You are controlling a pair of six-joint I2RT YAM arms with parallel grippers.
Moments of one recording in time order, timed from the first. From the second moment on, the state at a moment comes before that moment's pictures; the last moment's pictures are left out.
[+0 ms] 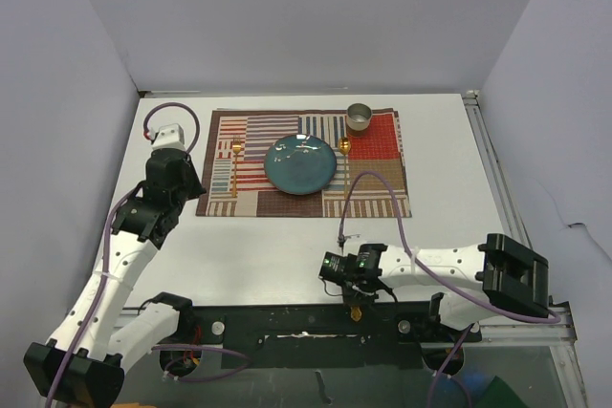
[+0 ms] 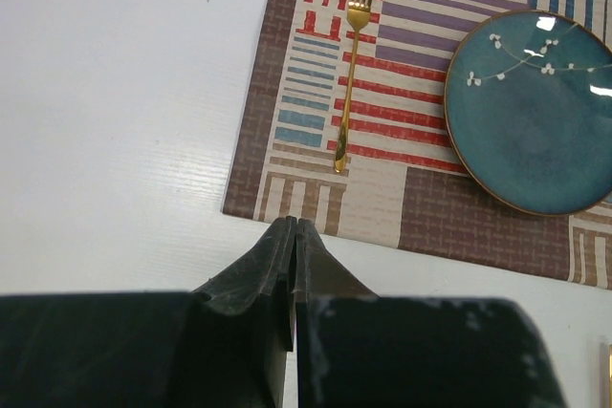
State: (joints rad) left arm -0.28 0.92 0.93 -0.57 -0.32 -0.39; right arm 1.25 1.39 0.70 -0.82 0.17 1.11
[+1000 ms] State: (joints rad) left arm -0.27 0.93 0.92 -0.57 -0.31 -0.38; right arm 0.99 1.25 0.81 -1.00 0.29 0.99
